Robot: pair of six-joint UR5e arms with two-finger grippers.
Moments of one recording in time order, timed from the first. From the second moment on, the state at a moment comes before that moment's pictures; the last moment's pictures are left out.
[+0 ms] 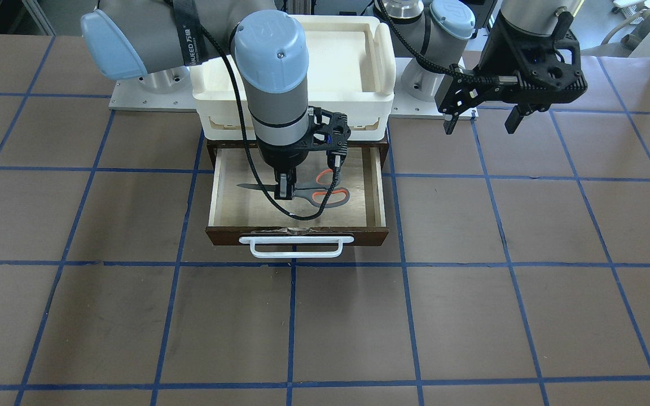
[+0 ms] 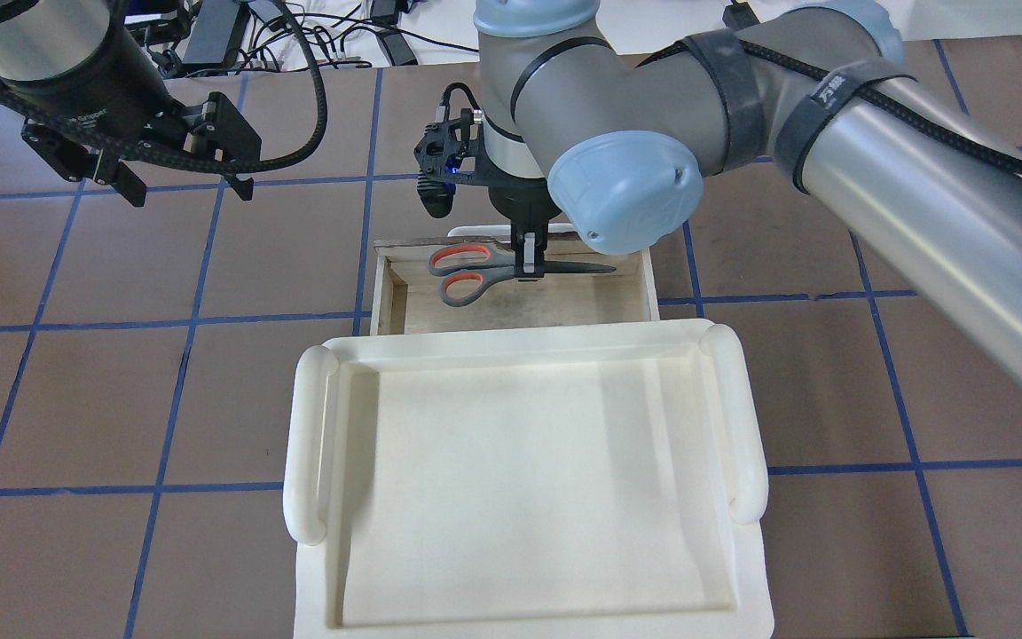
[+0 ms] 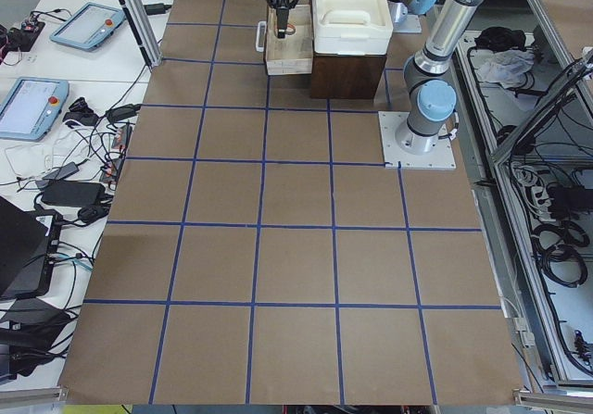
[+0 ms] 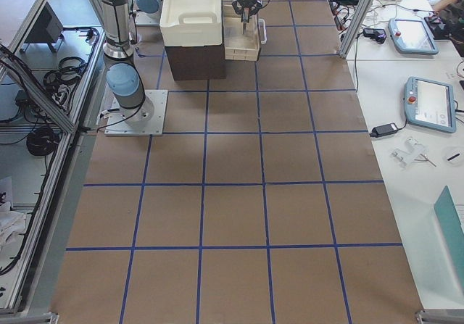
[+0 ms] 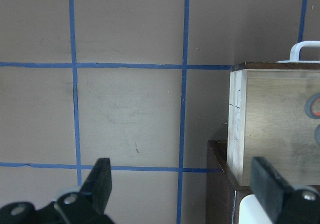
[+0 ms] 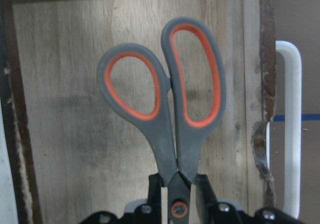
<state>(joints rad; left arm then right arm) -1.53 -1.52 -1.52 -1.60 1.60 0.01 1.97 -1.29 1.53 -1.79 -1.52 -1.13</state>
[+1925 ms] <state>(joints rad) -1.58 -1.60 -1.52 -1.53 1.57 -0.13 1.70 -1.44 1.53 -1.80 -1.59 -0.24</state>
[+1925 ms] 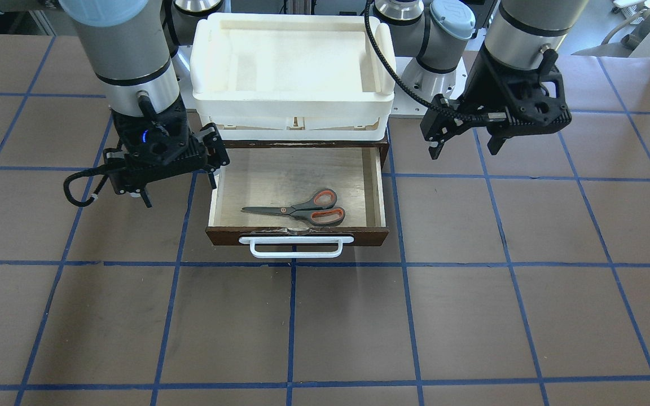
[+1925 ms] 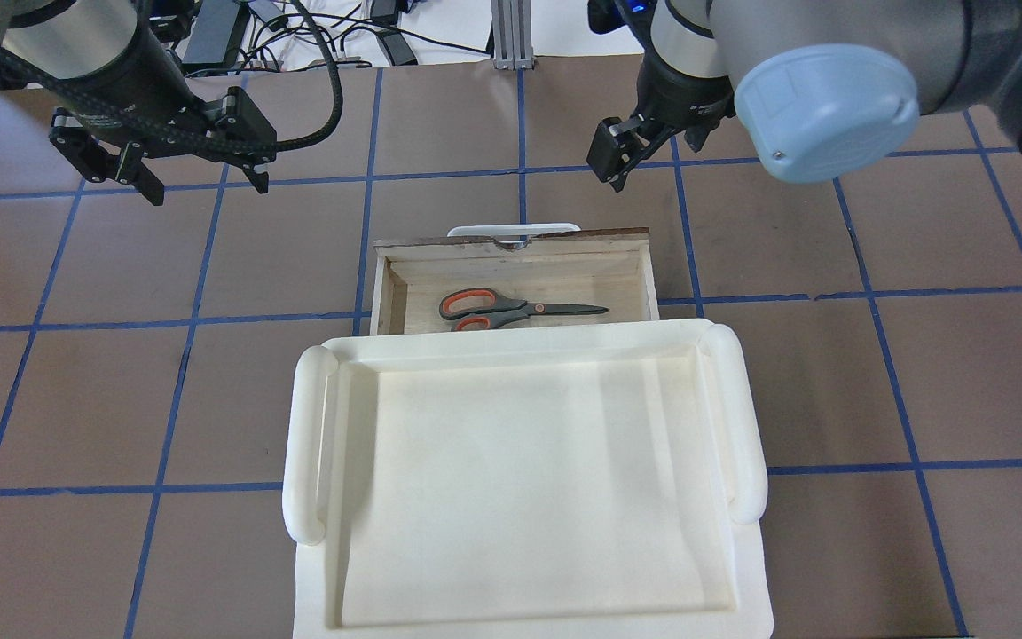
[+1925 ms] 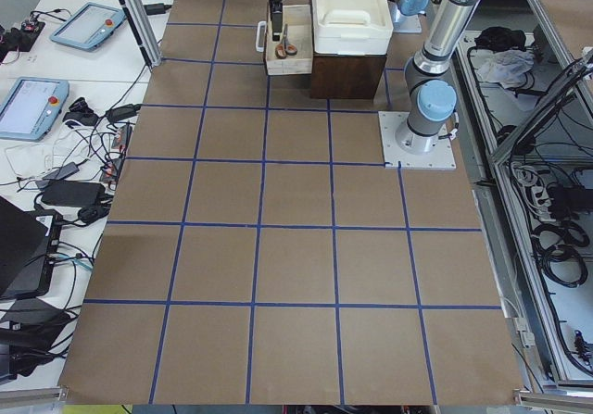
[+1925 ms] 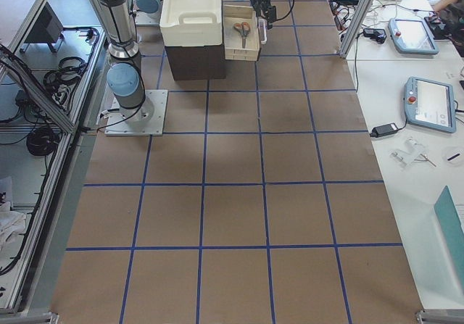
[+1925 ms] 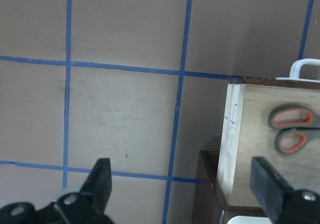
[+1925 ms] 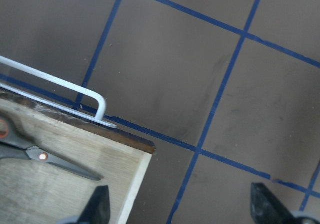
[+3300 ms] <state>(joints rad) -1.90 -2.09 -1.38 -1.10 1.58 -0.48 1.63 -1.49 1.55 -1.72 -1.59 -0.05</state>
